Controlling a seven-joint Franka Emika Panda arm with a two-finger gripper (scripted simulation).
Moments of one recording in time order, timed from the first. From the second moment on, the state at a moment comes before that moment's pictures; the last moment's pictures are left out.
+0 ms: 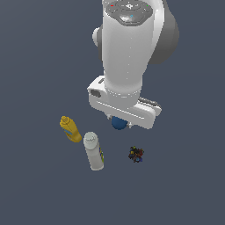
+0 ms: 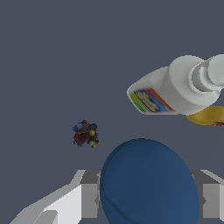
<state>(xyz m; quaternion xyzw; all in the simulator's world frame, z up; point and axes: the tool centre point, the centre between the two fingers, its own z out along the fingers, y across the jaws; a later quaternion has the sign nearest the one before) 0.082 0.025 0.282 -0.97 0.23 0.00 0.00</state>
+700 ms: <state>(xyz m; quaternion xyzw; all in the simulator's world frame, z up) 0.100 -0.026 0.378 -0.97 0.23 0.00 0.00</state>
